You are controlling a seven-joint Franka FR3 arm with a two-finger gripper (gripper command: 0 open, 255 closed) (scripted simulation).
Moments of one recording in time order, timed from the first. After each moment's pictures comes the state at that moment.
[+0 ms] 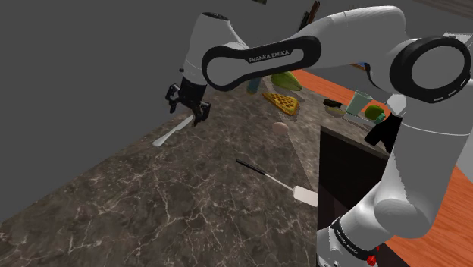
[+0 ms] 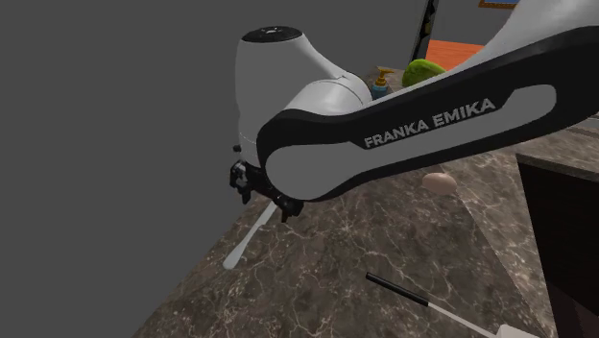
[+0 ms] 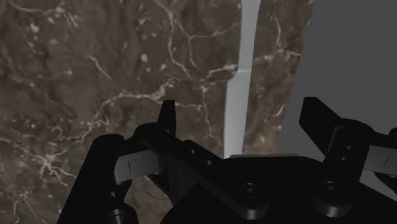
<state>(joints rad) 0.07 0.39 0.48 -1.75 -0.21 2.23 1.62</state>
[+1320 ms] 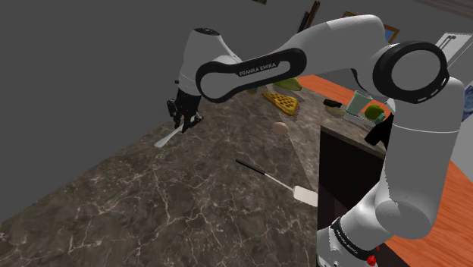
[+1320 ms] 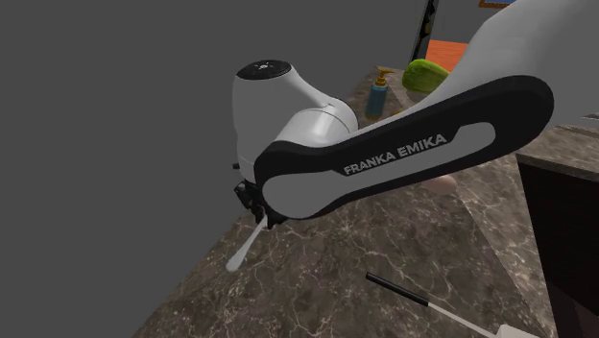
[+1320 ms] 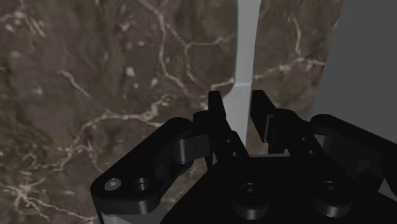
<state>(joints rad) 0.10 0.48 0.45 -1.73 -0.26 2.26 1.66</state>
